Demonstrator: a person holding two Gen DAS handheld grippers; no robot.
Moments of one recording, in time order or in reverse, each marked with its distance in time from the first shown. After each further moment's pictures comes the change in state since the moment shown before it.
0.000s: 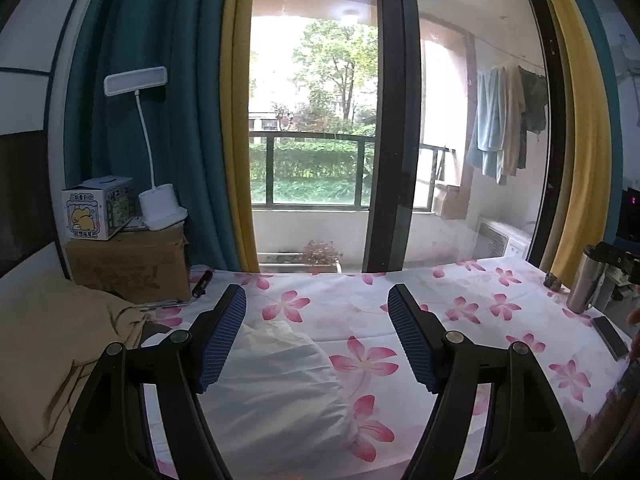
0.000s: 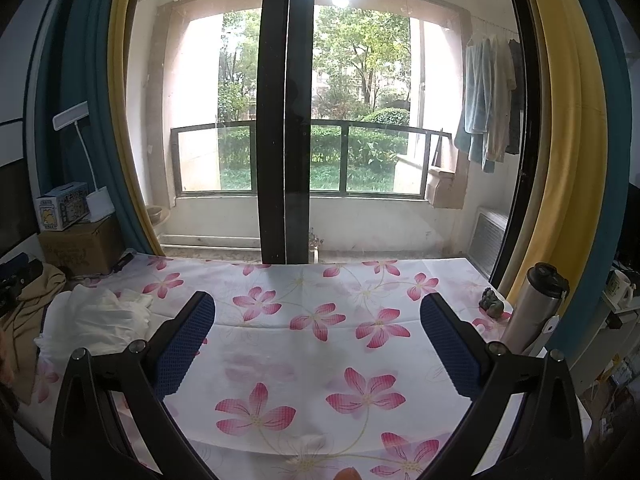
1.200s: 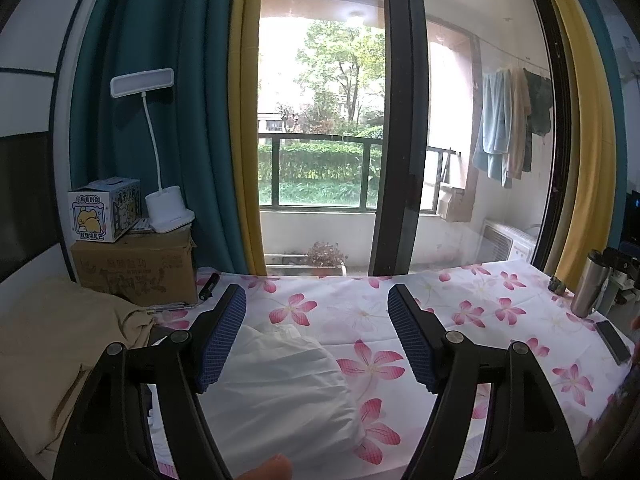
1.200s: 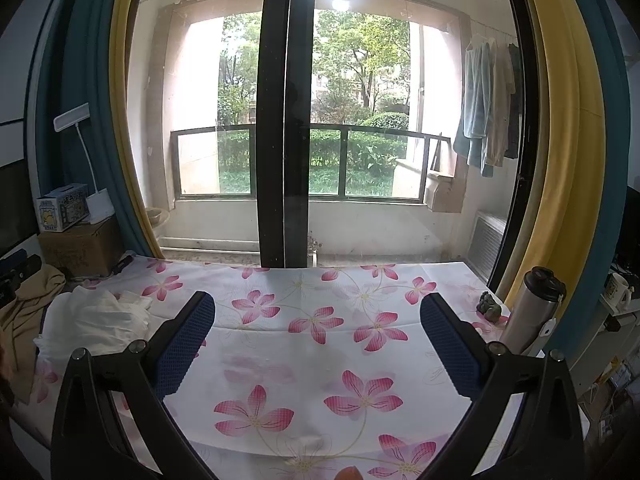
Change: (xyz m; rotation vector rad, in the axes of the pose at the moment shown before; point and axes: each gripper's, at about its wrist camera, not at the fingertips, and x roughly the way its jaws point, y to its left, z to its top) left arm -0.001 0.009 0.006 -0.007 -0.002 0.017; right arm -0.003 0.000 0.002 -0.006 -0.013 -0.004
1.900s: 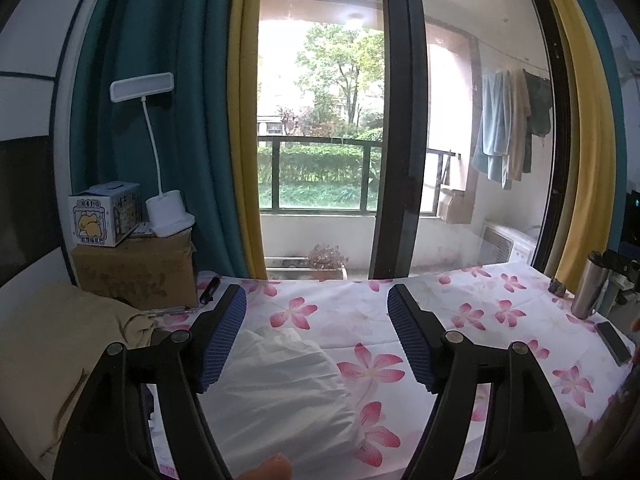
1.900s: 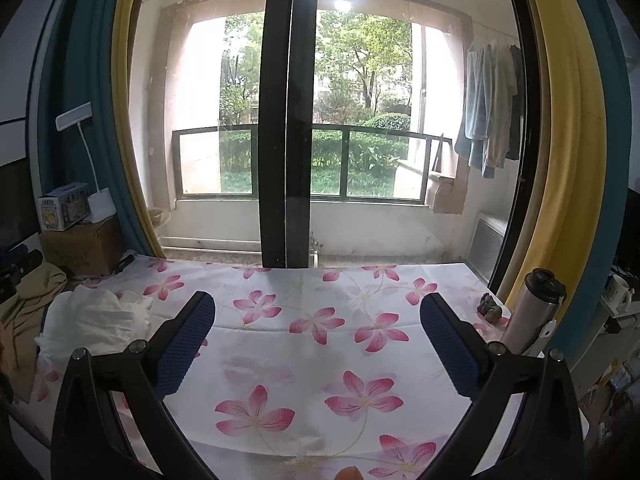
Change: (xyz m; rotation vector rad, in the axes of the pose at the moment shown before) left arm 0.000 0.001 0.002 0.003 -0.009 -0.001; right arm -0.002 0.000 0.000 -0.004 -0.002 0.003
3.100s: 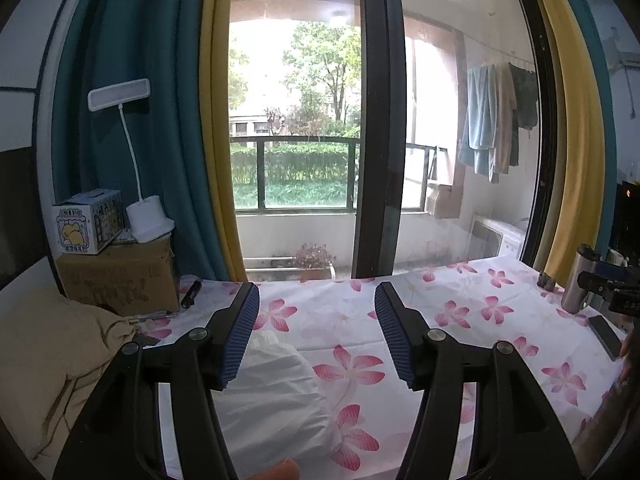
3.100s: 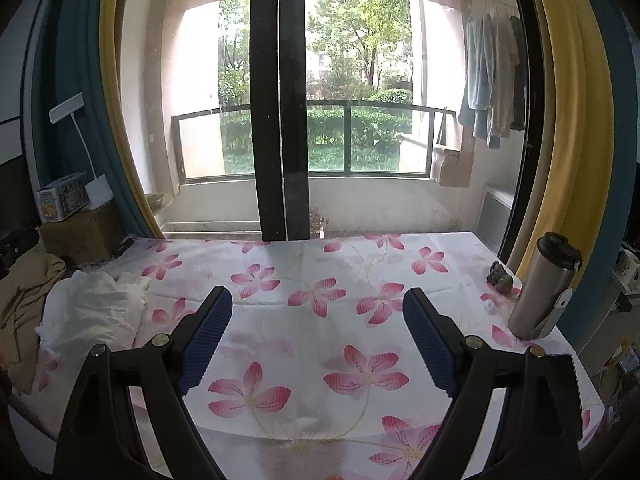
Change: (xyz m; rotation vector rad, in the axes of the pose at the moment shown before) left arm 0.005 -0.026 0.004 0.032 0.001 -0.038; right arm 0.022 -0.017 -0.021 0.040 0.080 0.034
